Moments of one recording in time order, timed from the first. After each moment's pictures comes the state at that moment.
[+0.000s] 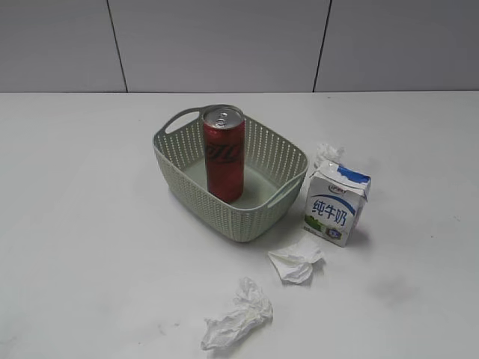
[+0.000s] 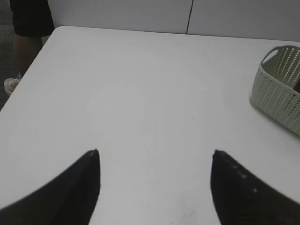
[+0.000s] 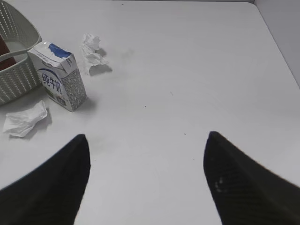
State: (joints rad) left arm -0.04 -0.01 -0.51 0.00 1.05 0.00; right arm 0.05 -0.01 -0.42 0.11 0.94 -0.03
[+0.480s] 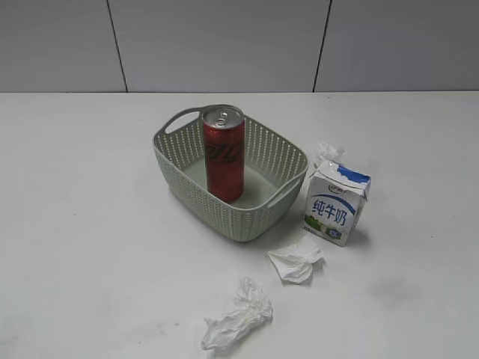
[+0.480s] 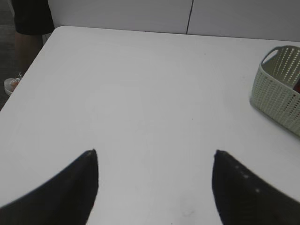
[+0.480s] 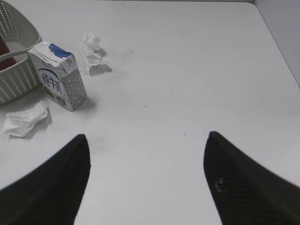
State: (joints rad) left arm -0.04 -0.01 -0.51 0.00 1.05 0.00; right arm 0.05 -0.01 -0.42 0.11 0.94 -0.03
